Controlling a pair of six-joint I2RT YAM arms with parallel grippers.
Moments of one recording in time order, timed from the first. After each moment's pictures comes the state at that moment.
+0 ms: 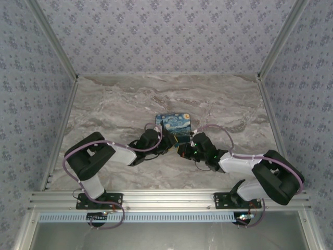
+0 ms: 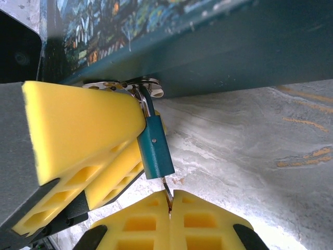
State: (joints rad) left arm -0.86 1.72 0.58 0.68 0.20 -1.38; right arm 0.75 1.34 0.38 0.31 -0.20 0.98
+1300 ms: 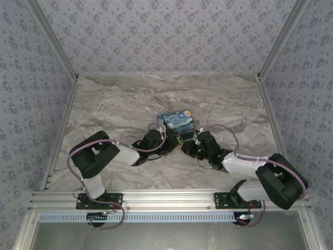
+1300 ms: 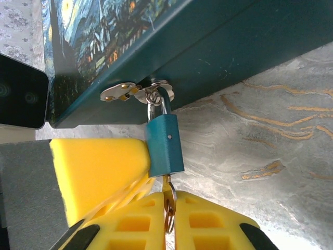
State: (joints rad) left arm -0.89 1.77 0.61 0.73 0.21 -1.39; right arm 0.68 1.29 0.36 0.30 -0.20 1.00
